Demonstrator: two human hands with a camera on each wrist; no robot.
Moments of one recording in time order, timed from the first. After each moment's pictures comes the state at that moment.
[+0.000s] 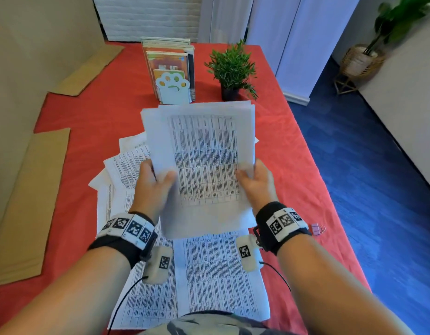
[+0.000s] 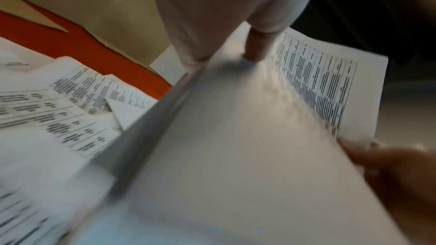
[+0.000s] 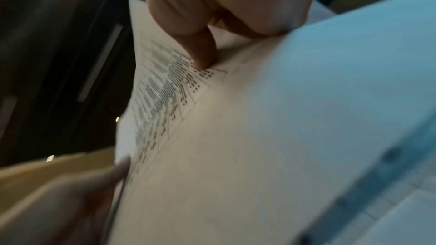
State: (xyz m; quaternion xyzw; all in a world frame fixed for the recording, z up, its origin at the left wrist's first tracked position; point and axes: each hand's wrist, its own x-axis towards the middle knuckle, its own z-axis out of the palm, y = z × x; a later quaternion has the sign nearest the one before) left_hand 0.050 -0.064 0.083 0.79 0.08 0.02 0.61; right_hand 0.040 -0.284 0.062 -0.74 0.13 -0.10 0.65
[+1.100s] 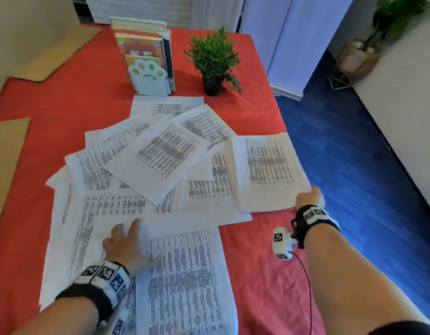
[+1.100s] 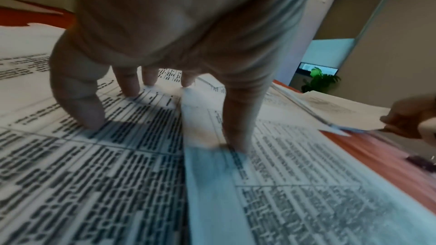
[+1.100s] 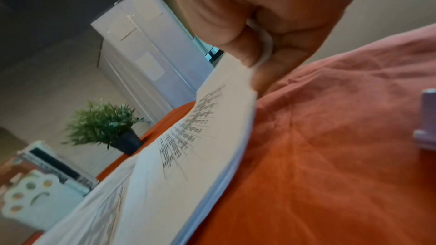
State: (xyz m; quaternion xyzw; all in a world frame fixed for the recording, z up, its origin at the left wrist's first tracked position) left_hand -0.001 -0.067 -0.041 0.94 0.10 -0.29 0.12; right_hand 0.053 -0.502 -0.024 -0.79 0.50 -0.01 0.35
